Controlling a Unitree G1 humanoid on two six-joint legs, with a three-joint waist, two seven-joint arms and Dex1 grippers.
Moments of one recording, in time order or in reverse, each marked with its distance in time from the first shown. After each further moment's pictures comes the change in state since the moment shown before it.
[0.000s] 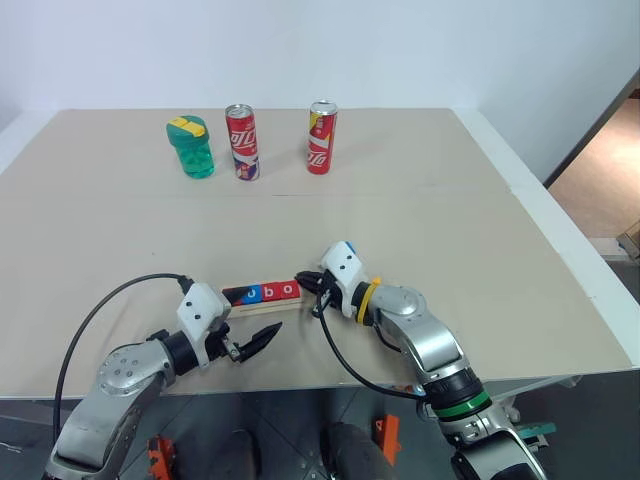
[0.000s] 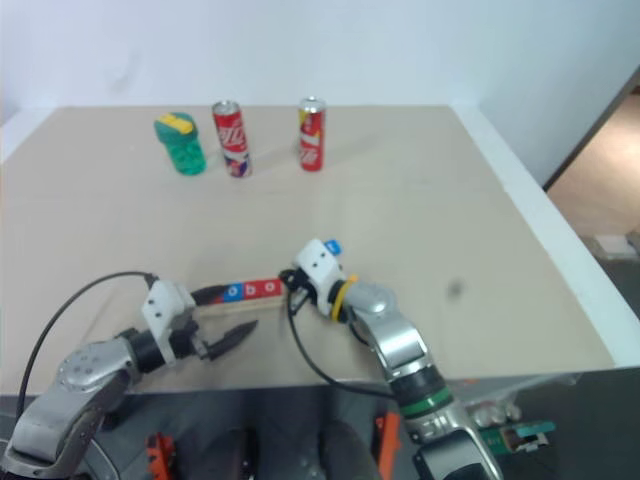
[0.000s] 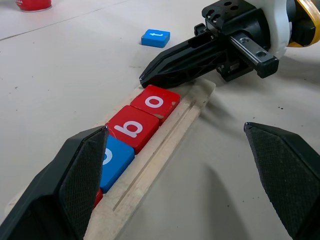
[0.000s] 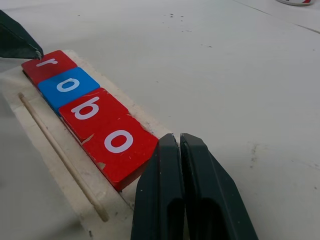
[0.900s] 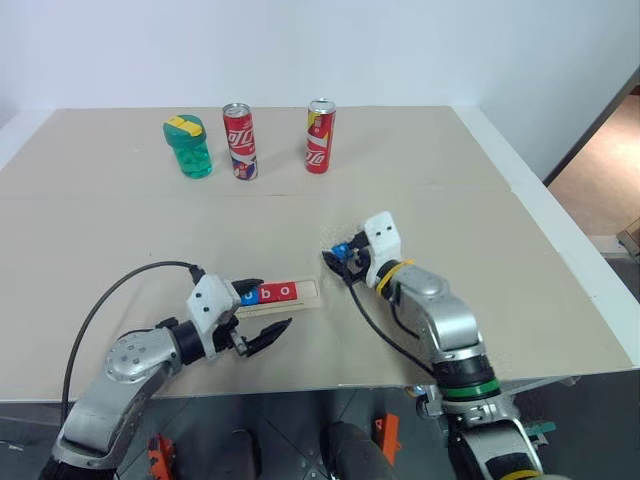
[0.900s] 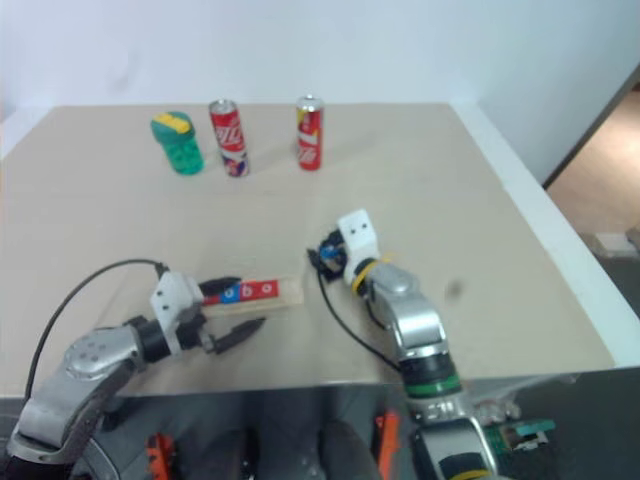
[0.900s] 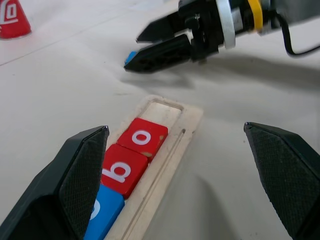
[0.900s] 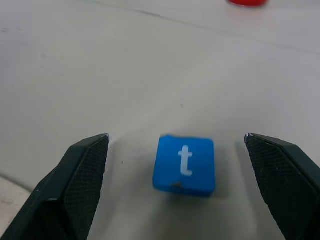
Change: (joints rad) left arm -0.076 0.008 -0.034 0.000 0.005 -0.001 -0.017; right arm -0.058 0.064 -0.199 -0.029 0.007 0.230 -0.344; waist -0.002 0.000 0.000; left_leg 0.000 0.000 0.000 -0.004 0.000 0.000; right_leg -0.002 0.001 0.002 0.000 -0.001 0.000
